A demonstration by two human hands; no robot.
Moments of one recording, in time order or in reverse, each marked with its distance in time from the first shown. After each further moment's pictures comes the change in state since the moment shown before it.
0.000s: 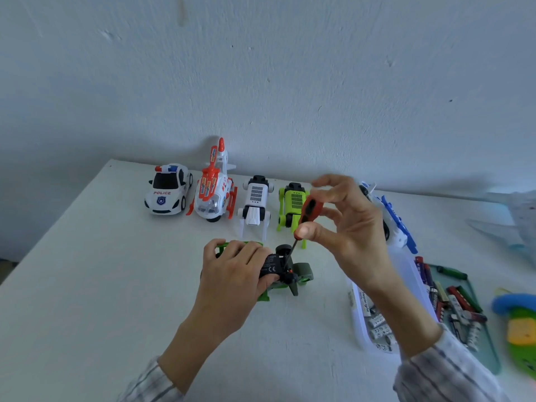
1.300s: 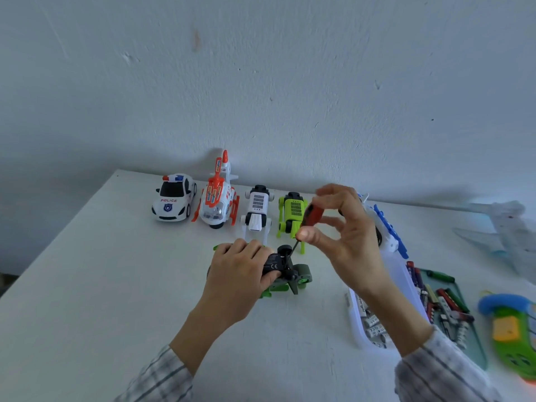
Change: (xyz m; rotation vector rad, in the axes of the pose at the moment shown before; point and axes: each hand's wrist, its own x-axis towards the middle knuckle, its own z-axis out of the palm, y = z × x) left_hand 0.006 -0.005 0.005 -0.014 0.001 0.014; right_hand -0.011 -0.007 0.008 -0.137 0.066 -0.030
